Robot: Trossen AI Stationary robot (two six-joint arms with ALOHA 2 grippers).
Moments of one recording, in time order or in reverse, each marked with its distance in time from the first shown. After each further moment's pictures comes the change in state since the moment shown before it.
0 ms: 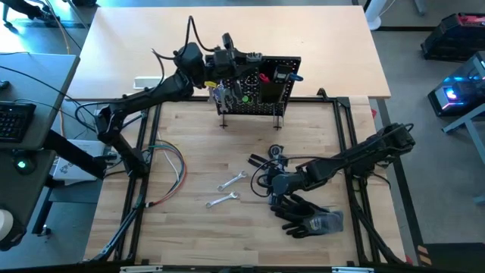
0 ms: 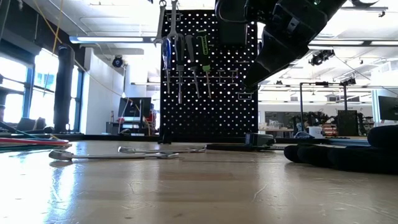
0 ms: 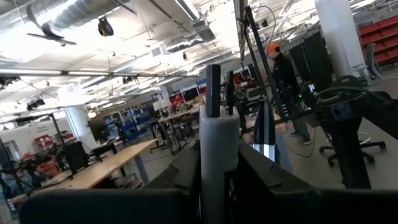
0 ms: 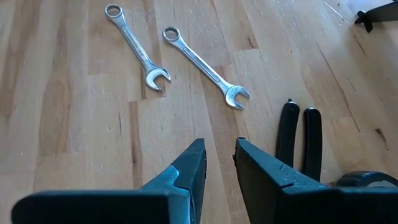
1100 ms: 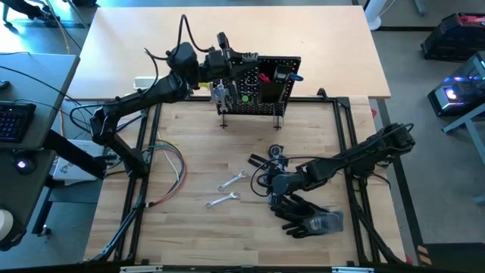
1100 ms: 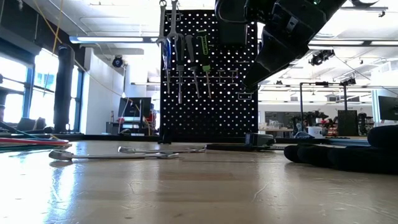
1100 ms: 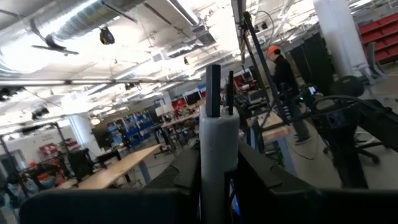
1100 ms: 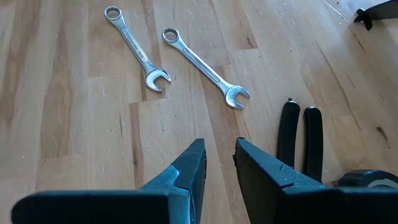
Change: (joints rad) left arm -0.018 -0.051 0.001 -0.035 -0.020 0.034; right arm 0.000 0.000 0.000 0.001 0.002 0.014
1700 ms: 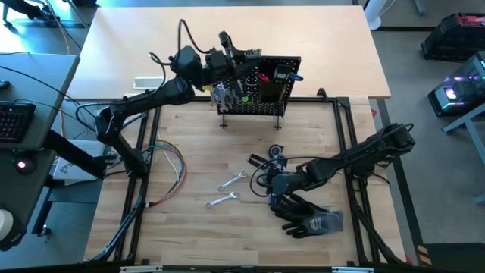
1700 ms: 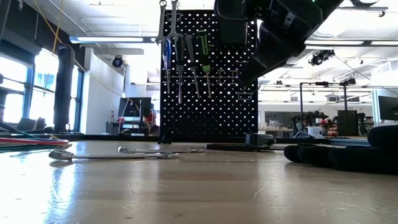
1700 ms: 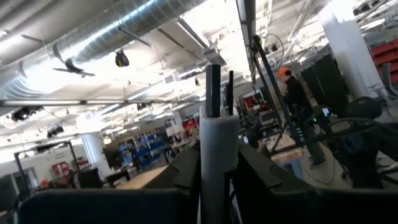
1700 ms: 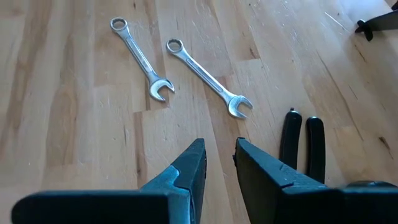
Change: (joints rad) left arm -0.025 0.053 0.002 0.168 -0.045 -0.014; right arm 0.000 0.000 0.000 0.036 0.001 -0.018
